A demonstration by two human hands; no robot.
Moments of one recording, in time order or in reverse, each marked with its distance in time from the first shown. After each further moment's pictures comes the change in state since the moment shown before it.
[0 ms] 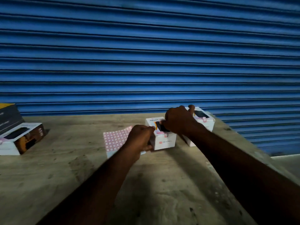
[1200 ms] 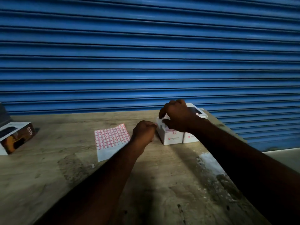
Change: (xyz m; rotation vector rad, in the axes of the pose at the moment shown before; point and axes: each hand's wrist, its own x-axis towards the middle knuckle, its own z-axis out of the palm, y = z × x) left_hand 0.035 -0.021 0.046 0.219 0.029 0.172; right_hand -0.003 0.053 0.005 0.078 0.160 -0.412
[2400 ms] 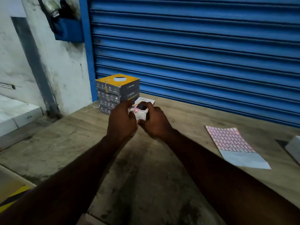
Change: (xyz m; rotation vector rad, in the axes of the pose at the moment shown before) left_hand -0.065 -0.086 -0.431 0.604 0.777 0.289; right_hand 0.194 -0.426 0.122 0.855 0.018 -0.138
